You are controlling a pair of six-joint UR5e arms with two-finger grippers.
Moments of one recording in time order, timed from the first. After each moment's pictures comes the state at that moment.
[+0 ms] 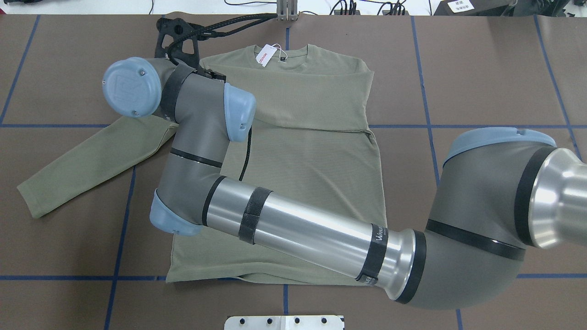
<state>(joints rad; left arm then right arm) -1.59 -1.48 -1.67 -2.17 -2.25 0.02 0.46 -0.18 0.88 -1.40 1.20 1.44</state>
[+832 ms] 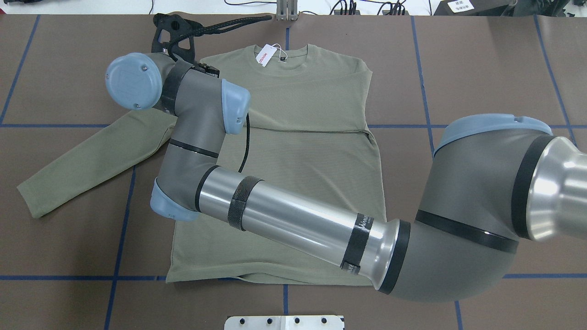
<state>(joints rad) -1.59 -1.48 -1.67 -2.18 -2.25 0.02 0.48 -0.12 0.70 -1.22 1.21 1.45</state>
